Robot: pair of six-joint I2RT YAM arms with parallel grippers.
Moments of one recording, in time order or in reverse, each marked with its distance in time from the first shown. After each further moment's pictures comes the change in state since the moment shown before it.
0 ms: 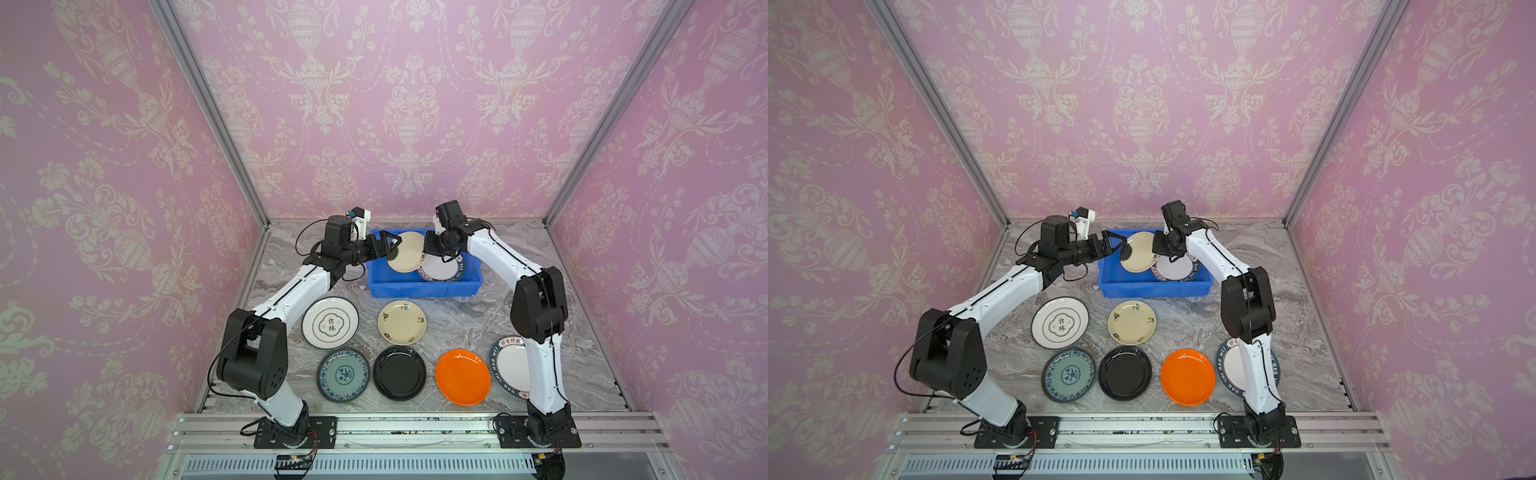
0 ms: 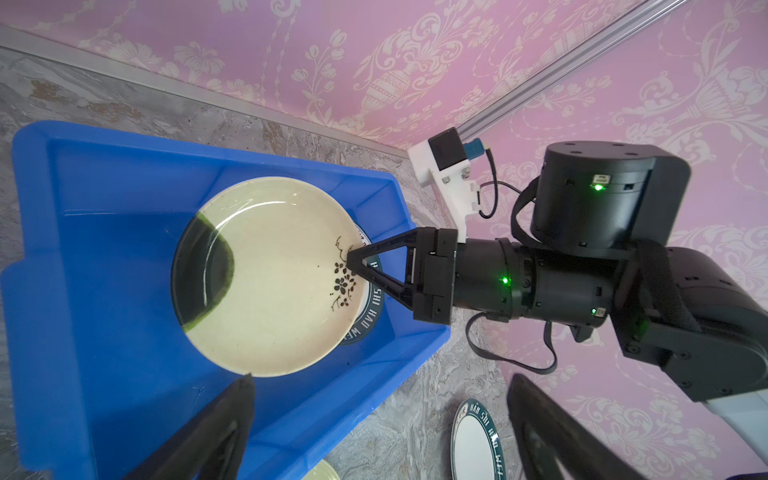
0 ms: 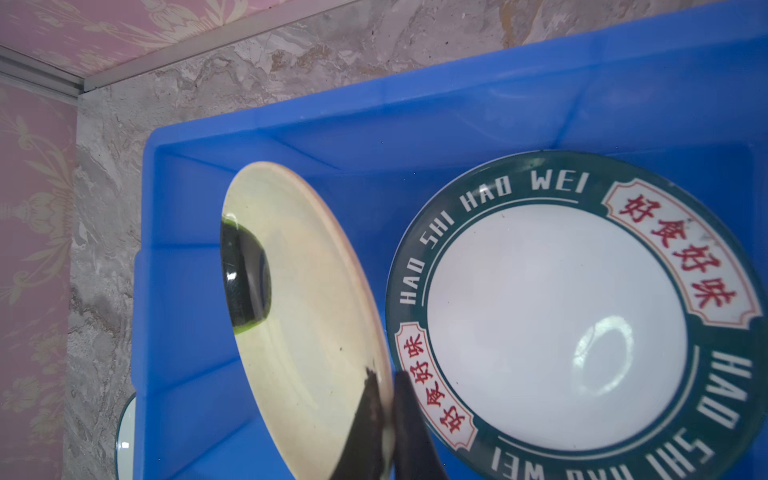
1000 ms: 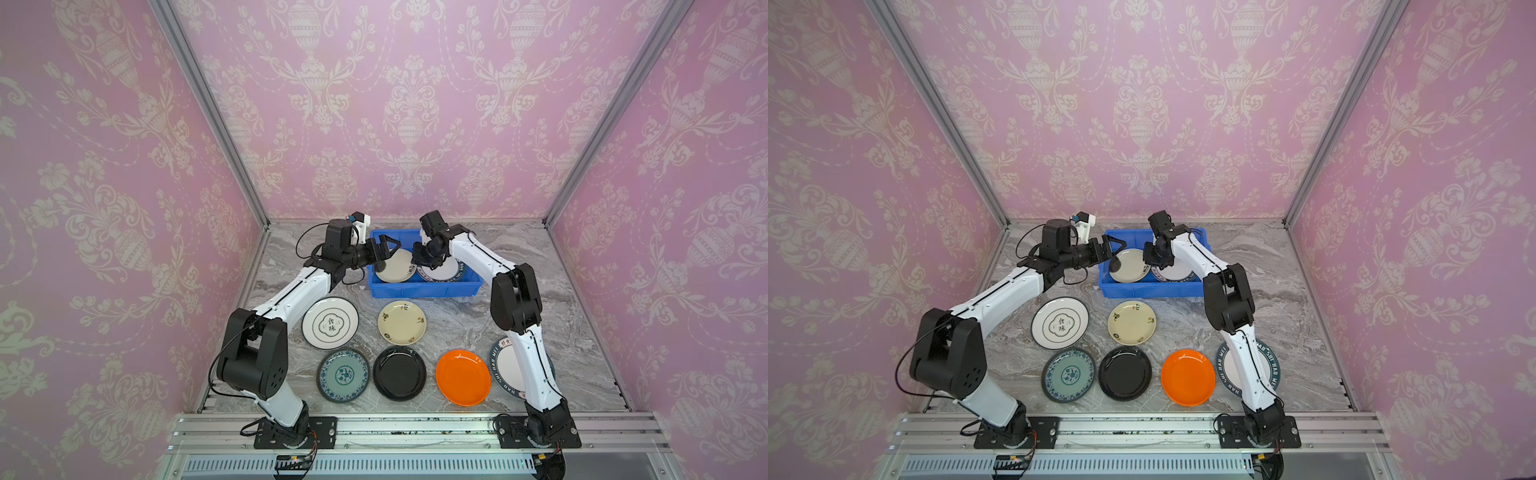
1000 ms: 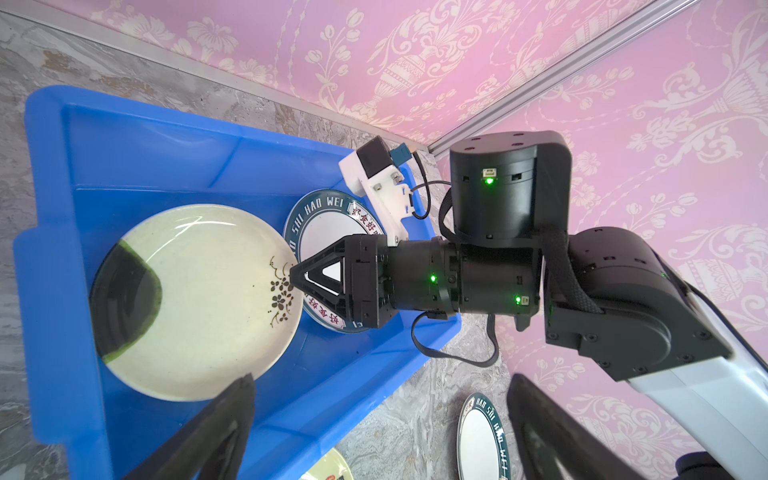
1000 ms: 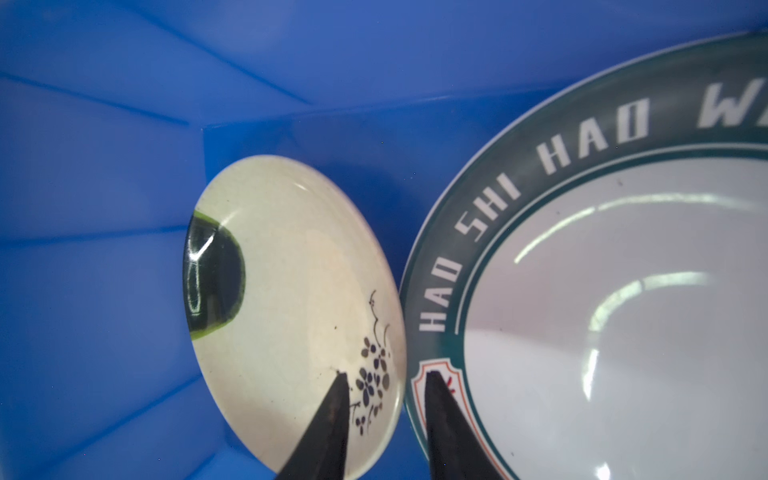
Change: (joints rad) left arm 0.000 0.001 -0.029 -0.006 -0.007 0.000; right arm 0.041 0.179 0.134 -0.087 -0.007 0.012
